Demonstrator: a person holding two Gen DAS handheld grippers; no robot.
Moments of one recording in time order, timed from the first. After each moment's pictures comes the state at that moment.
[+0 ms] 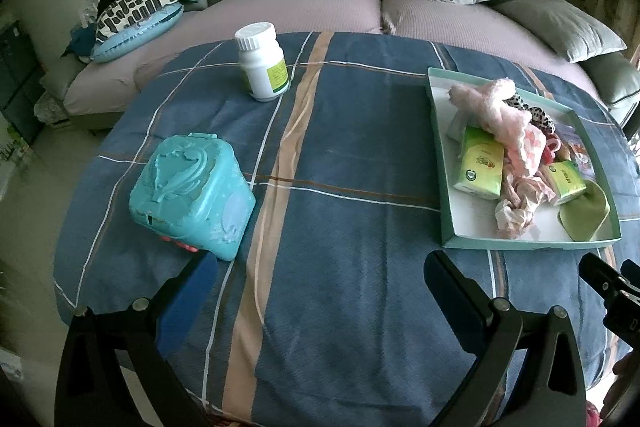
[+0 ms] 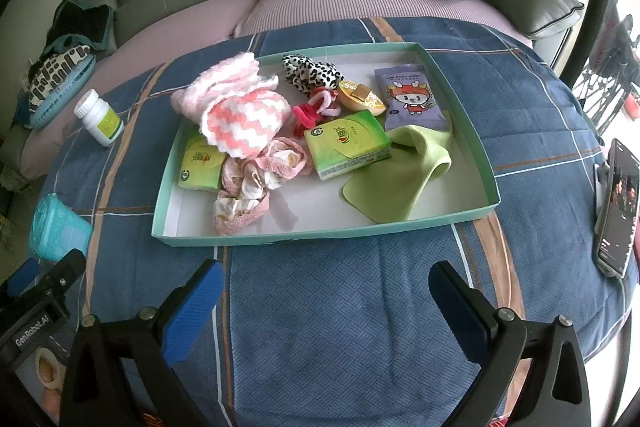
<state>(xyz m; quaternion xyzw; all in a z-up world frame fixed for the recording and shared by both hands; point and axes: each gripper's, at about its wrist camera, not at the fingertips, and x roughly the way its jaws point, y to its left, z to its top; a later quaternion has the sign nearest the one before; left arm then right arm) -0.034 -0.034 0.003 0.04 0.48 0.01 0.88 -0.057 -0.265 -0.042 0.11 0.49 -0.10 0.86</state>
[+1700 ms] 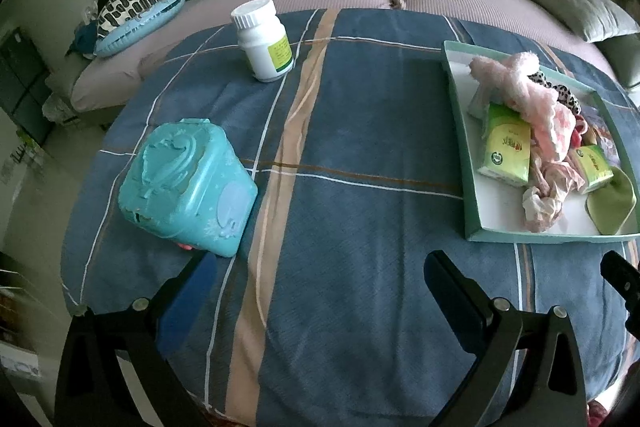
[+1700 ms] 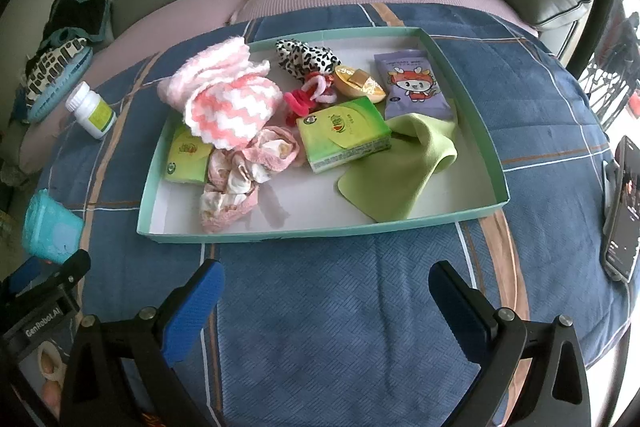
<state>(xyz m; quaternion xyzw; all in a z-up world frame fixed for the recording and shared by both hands) -0.018 -0.038 -0.019 0.06 0.50 0.03 0.86 -0.047 -0.269 -0.057 0.10 0.51 -0.10 0.85</state>
